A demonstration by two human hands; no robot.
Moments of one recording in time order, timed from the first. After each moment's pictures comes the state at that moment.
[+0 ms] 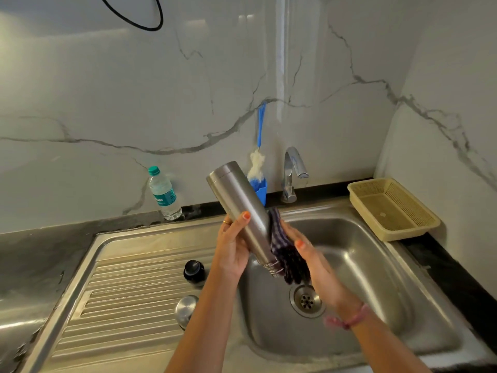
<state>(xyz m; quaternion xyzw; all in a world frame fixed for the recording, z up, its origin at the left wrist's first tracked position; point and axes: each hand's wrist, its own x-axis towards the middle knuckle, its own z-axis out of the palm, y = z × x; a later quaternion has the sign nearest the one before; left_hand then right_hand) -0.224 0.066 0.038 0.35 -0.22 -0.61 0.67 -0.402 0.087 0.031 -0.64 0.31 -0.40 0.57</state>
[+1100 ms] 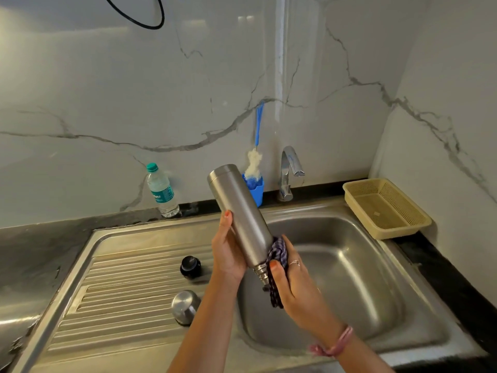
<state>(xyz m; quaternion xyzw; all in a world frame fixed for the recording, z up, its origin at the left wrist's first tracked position) -0.231 0.075 0.026 0.33 -0.23 -0.58 0.71 -0.385 0.123 0.011 -0.73 0.47 -0.32 0.37</state>
